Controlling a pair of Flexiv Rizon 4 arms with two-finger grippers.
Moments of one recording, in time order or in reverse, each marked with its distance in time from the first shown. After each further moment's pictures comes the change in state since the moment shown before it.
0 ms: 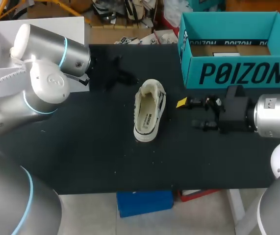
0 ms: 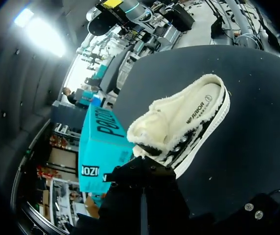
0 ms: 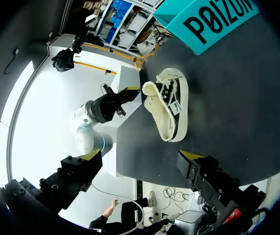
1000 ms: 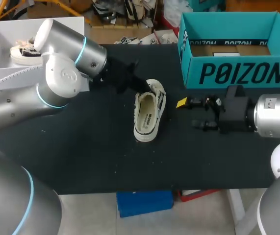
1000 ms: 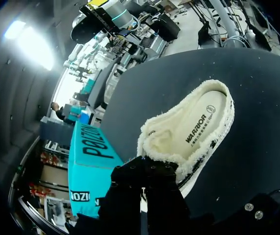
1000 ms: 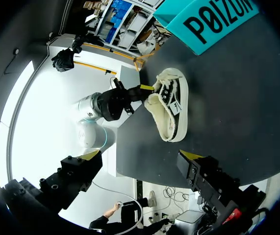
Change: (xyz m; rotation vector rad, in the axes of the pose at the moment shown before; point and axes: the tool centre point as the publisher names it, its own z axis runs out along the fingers) left arm 0.014 -0.031 0.041 0.132 0.101 0.068; right arm 0.000 0.000 0.000 0.000 0.000 0.000
